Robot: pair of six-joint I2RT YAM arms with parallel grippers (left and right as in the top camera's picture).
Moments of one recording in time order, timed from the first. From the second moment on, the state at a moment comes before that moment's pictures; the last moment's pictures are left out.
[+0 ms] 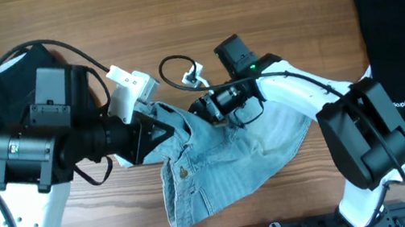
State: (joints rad) left arm -0.23 1.22 1.45 -1.37 0.68 0.17; right arm 0.49 1.93 1.18 -0.48 -1.14 0.02
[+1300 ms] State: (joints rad) left arm -0.23 1.25 1.57 -0.37 0.68 -0.11; right arm 0.02 1.93 1.20 -0.56 -0.78 0.32
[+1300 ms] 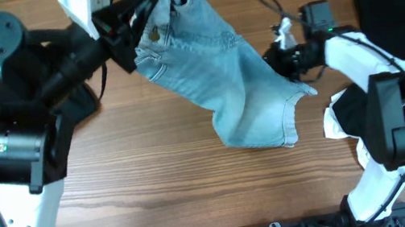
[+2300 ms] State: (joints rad) left arm -0.22 1.77 1.58 -1.54 -0.04 -0.19; right arm 0.39 2.04 1.20 -0.11 -0.47 0.24
